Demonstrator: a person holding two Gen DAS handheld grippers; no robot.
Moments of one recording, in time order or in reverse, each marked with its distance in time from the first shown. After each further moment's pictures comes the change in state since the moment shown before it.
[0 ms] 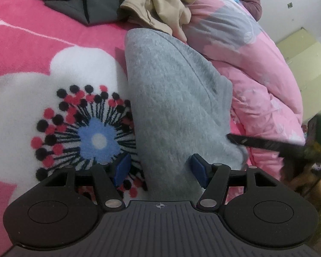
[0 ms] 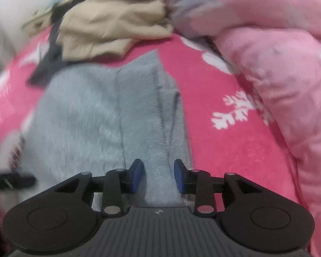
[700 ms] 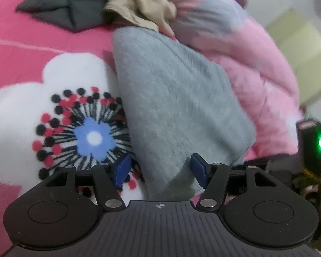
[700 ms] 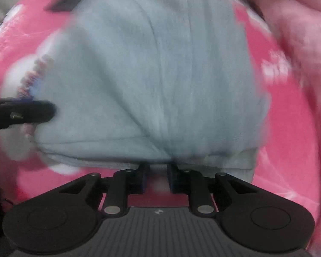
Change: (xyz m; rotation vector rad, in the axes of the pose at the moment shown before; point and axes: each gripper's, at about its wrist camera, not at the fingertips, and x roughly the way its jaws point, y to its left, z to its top) left arm 0.000 -0.018 -0.004 0.134 0.012 0.024; right arm 0.033 0.080 -0.056 -0.204 0.257 -0.060
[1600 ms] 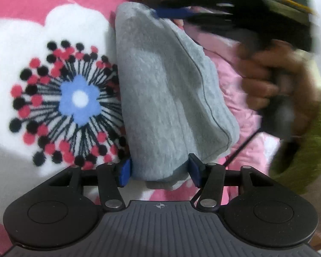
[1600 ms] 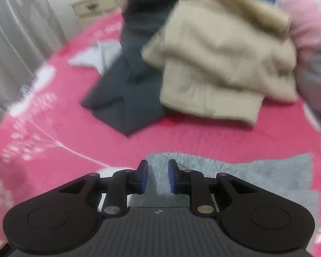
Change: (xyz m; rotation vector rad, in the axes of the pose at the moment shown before) left arm 0.001 0.020 -0.007 -0.287 0.085 -0.176; right arm -0.022 0.057 0.180 -0.094 -0.265 0.222
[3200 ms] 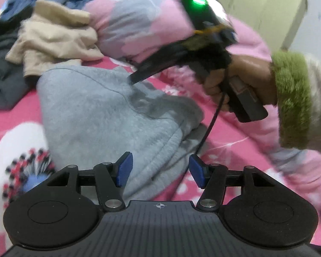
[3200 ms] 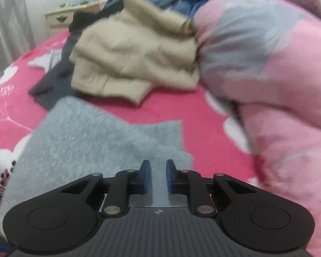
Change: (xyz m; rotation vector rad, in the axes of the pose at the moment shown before) left arm 0.012 -0.125 -0.038 0.670 -0.094 0.196; right arm -0.067 -0.104 -0.081 -0.026 -0.130 -0.241
